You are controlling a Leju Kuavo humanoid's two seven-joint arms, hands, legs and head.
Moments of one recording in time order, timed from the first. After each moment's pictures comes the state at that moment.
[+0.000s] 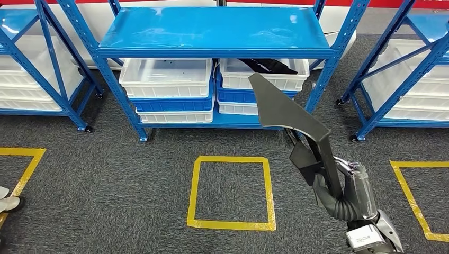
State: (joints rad) left arm -0.07 -0.15 0.76 -0.22 -1.20 0.20 0.02; right arm 0.15 -0.09 -0.08 -1.95 0.39 0.05 -0.62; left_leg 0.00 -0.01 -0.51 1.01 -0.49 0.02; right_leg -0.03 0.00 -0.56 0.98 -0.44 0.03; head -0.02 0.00
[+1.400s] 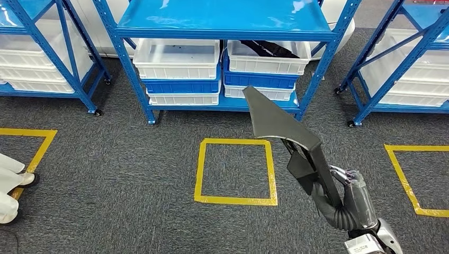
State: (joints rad) left arm -0.07 -0.14 0.78 -0.22 -1.18 0.18 0.04; right arm 0.20 -0.10 -0.09 -1.98 0.42 0.07 -0.61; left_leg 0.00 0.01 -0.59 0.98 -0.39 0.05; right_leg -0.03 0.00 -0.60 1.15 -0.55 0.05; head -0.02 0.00
